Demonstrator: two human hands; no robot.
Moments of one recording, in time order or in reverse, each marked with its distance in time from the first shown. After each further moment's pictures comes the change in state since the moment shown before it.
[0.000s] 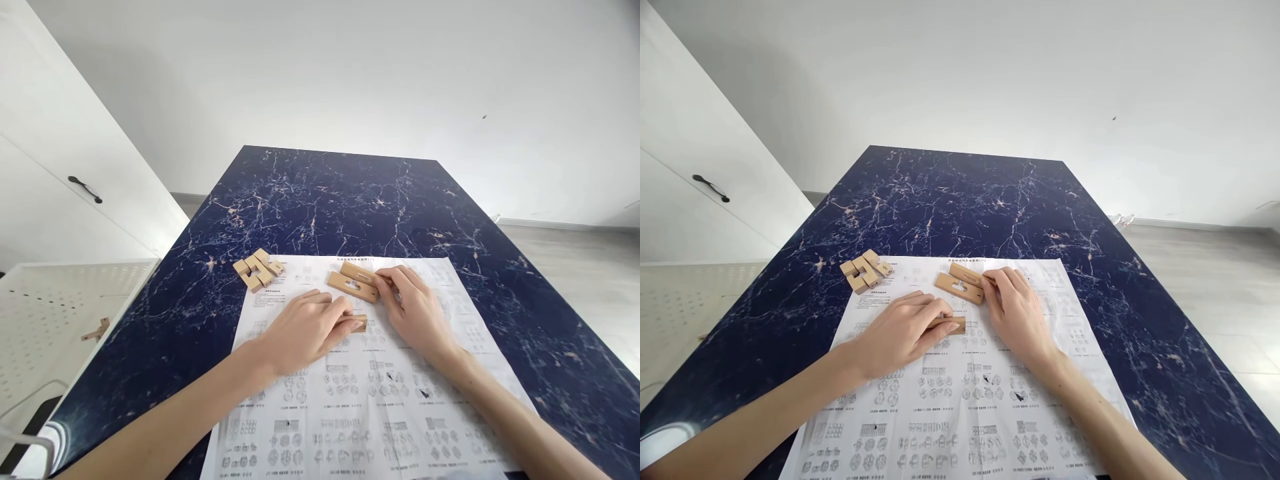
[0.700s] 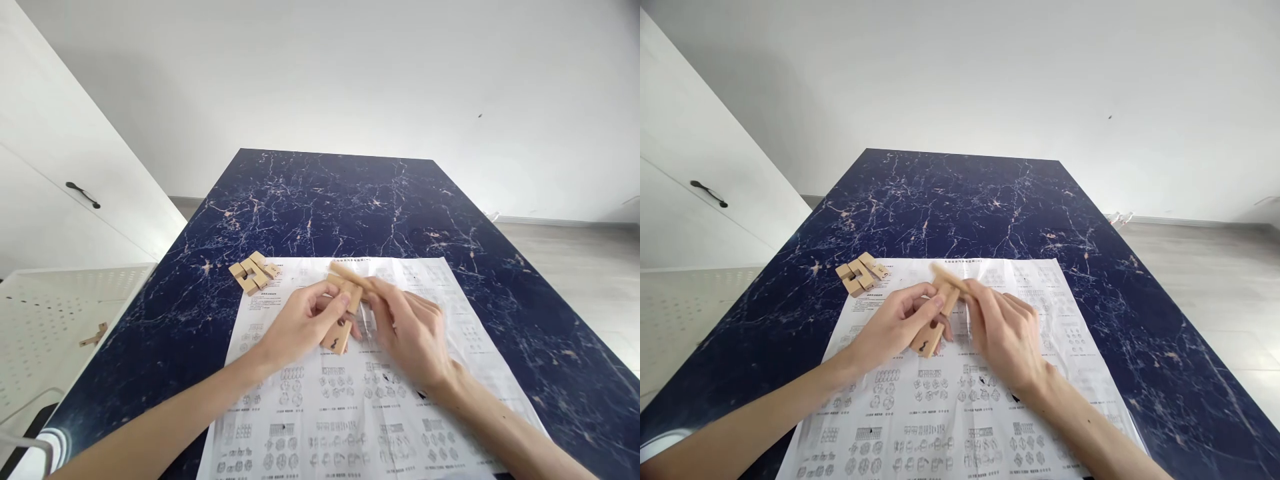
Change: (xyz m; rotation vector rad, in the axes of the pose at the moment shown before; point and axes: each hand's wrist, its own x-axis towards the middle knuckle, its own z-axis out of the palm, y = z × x) left_hand 0.010 0.023 -0.009 -1.059 -0.032 -0.435; right_hand -0.012 -0.026 -0.004 -0.128 0.257 -0.280
